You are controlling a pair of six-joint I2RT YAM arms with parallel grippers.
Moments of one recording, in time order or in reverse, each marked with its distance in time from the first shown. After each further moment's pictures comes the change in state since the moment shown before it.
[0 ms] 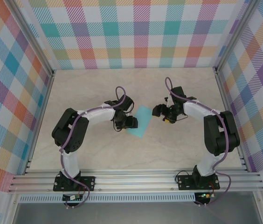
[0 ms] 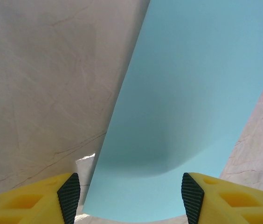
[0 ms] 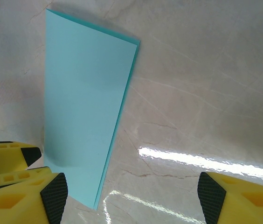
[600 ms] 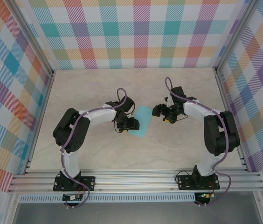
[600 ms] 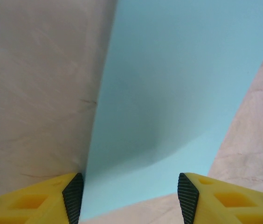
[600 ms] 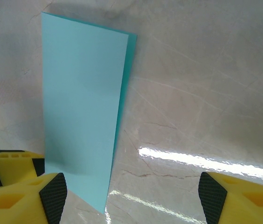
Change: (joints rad) left arm -0.035 0.008 -0.005 -0.003 0.076 -0.016; right arm 0.000 0.000 0.000 0.000 0.000 0.000
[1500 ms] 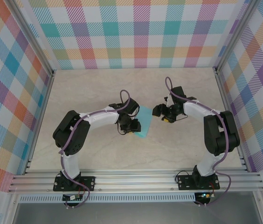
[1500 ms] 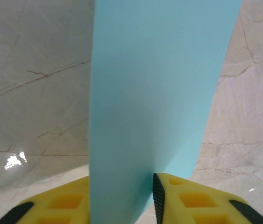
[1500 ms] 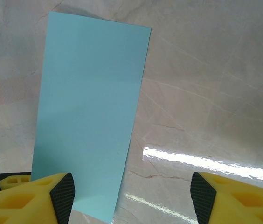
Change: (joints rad) left arm -0.060 -0.028 0.002 0.010 -0.038 -0.096; right arm 0.000 0.000 -0.002 0.015 -0.019 0.004
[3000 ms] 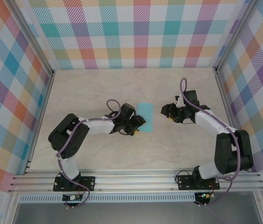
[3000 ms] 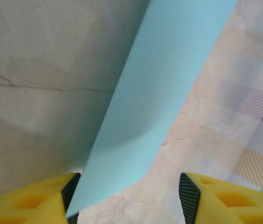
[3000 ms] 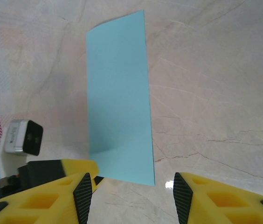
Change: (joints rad) left arm -0.009 -0.080 -0.275 0.591 0.007 -0.681; right arm -0.086 -0.258 -0.190 0.127 -0.033 0.093
